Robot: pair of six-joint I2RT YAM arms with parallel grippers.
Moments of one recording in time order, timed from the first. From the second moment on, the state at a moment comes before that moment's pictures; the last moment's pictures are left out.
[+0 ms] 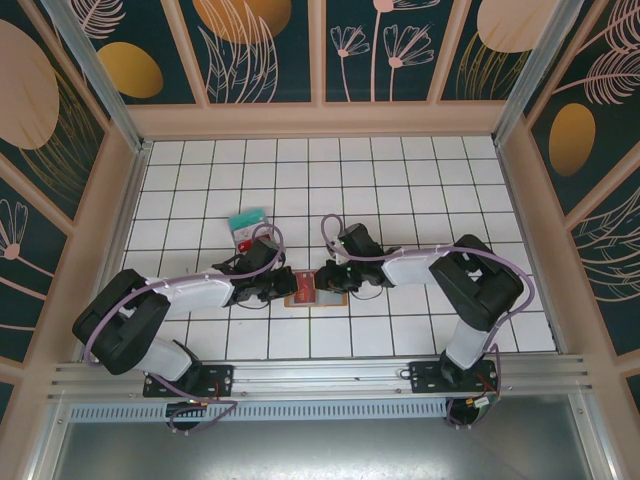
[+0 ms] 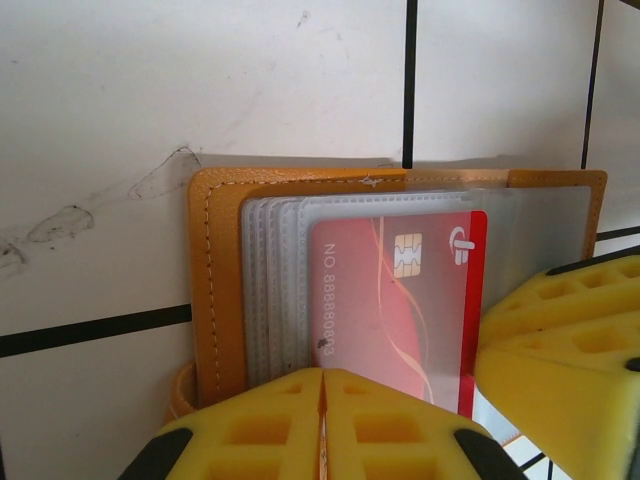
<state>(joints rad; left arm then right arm) -0.69 1.47 0.57 -0.06 0.23 -0.87 0.75 1.74 0.75 0.06 -0.57 0.79</state>
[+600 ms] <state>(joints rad) -0.69 1.48 0.57 -0.05 0.23 -0.88 0.75 1.75 0.77 0.06 -0.58 0.79</state>
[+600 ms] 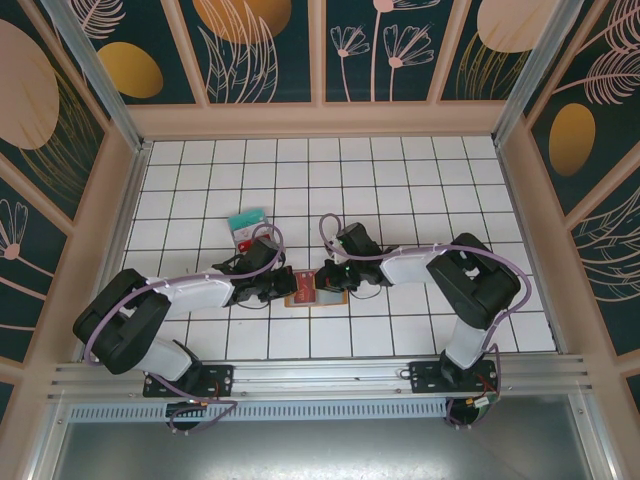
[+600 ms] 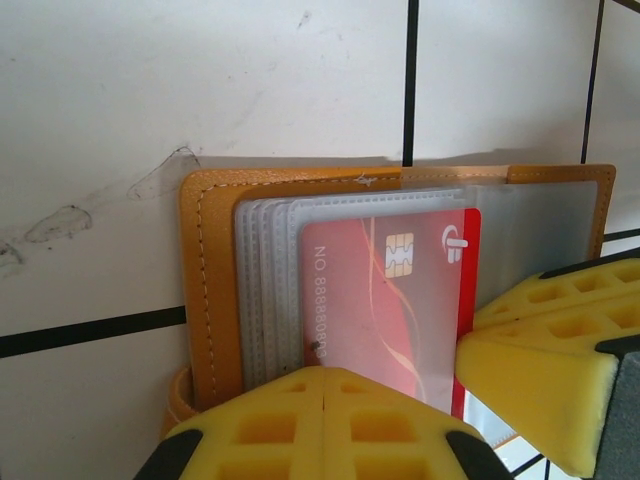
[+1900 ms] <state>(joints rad) -0.69 1.40 0.67 -0.04 0.25 -0.96 0.56 1.36 0.63 -0.06 -0.61 0.70</state>
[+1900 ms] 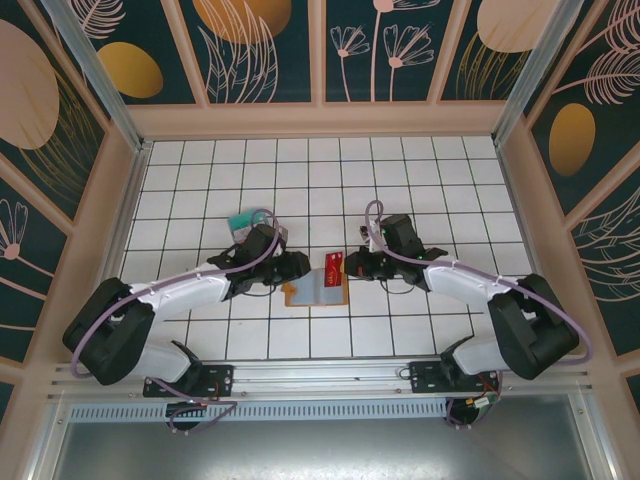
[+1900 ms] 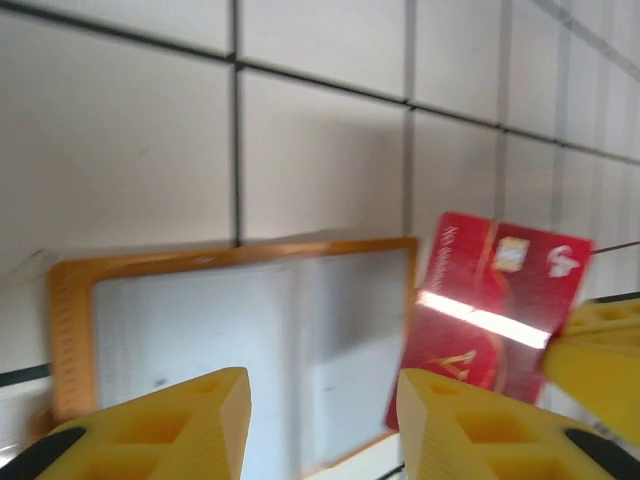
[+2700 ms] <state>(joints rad) -0.65 1.39 0.62 0.32 0.43 -1.14 0.49 1.34 0.60 0.24 -0.85 0.86</state>
